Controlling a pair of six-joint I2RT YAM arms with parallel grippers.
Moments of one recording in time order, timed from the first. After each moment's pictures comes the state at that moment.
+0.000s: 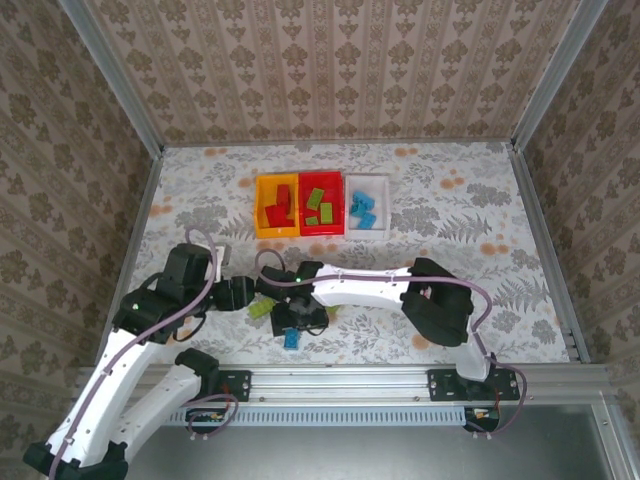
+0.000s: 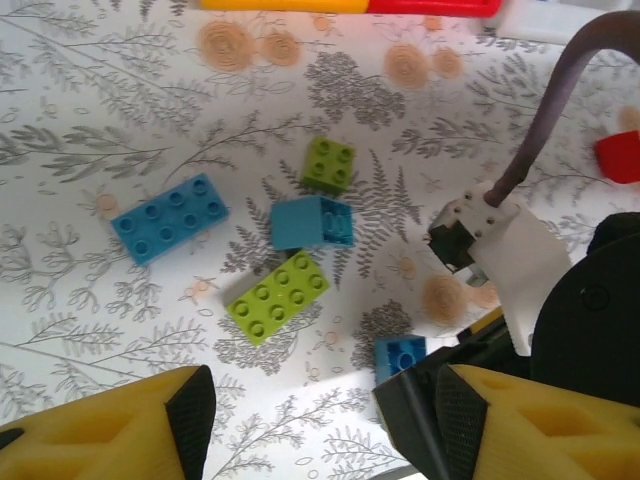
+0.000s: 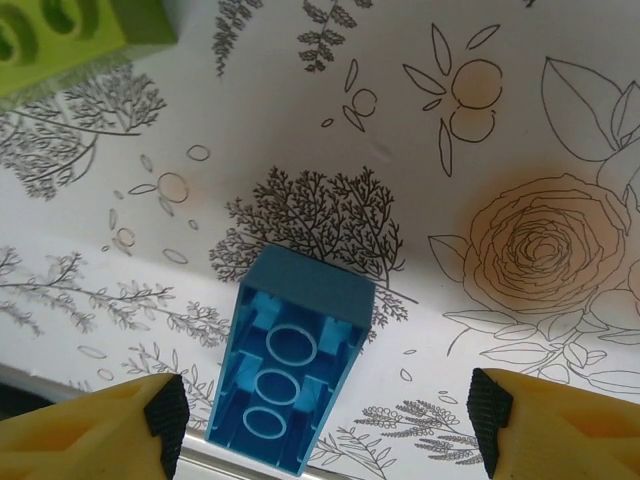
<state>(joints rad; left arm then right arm) -0.49 0.66 0.86 -1.09 0.10 -0.41 1.15 2.05 1.56 -0.91 -0.09 0.98</state>
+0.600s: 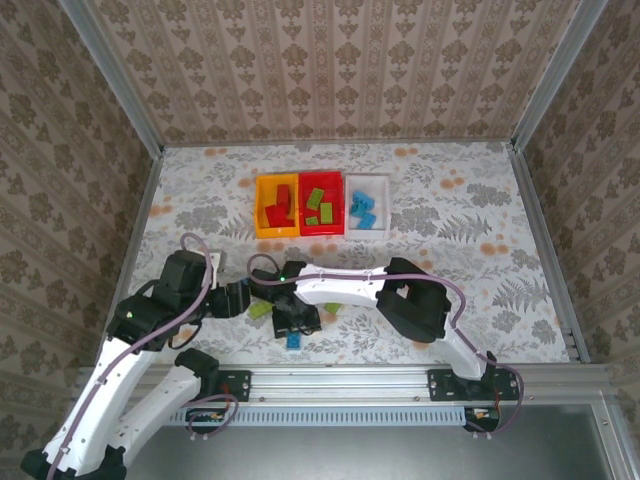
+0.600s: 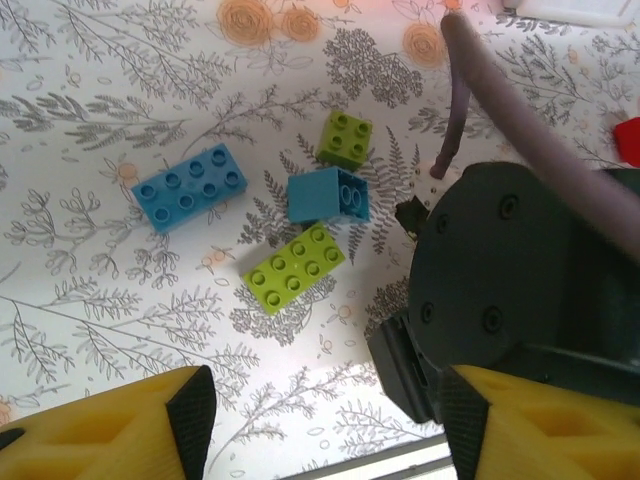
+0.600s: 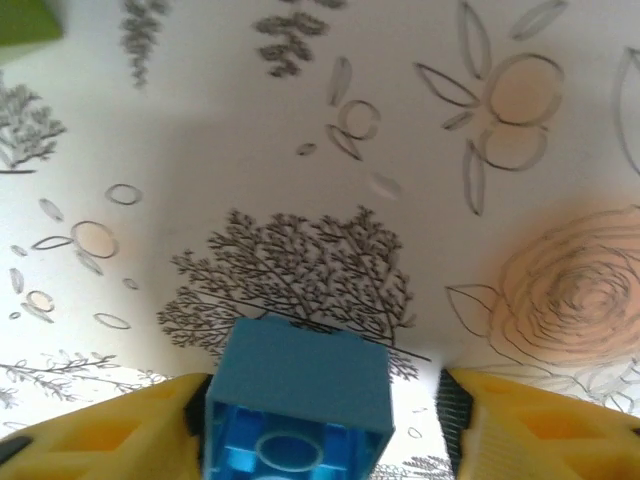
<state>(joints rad) -0.51 0.62 0.87 -1.18 0.08 -0.44 1.15 2.19 1.69 -1.02 -0.11 1.00</state>
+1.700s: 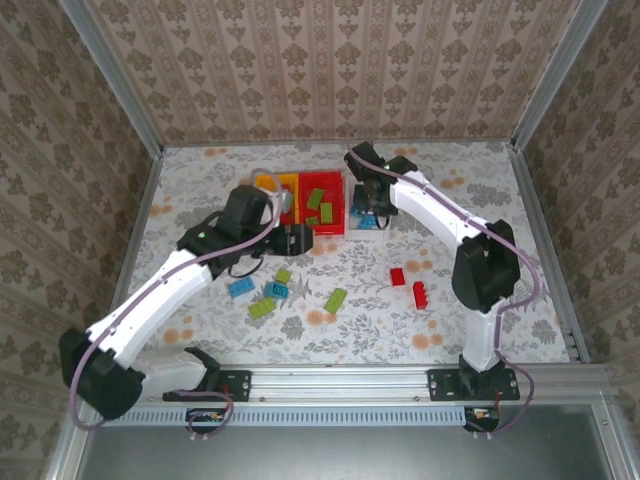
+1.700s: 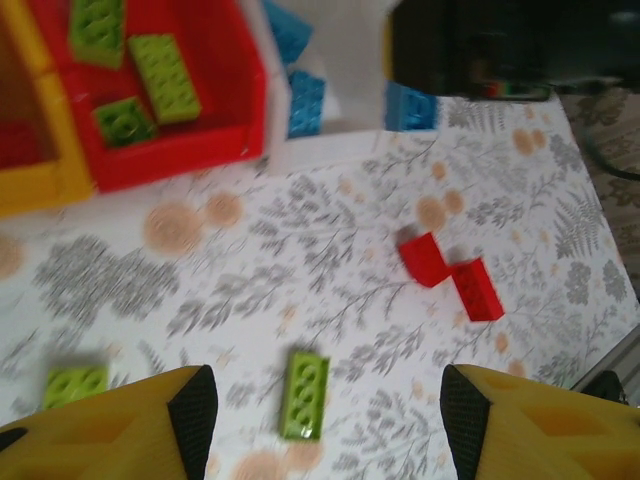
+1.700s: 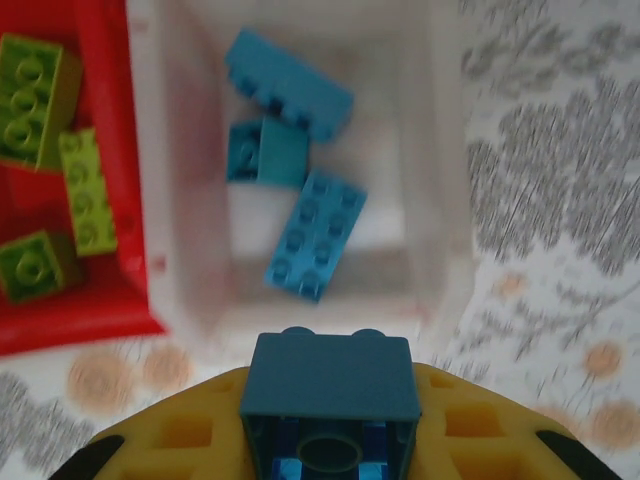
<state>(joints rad) -0.67 1.23 1.11 -0.62 0.26 -0.48 0.50 1.97 1.79 -1.01 0.25 0.59</state>
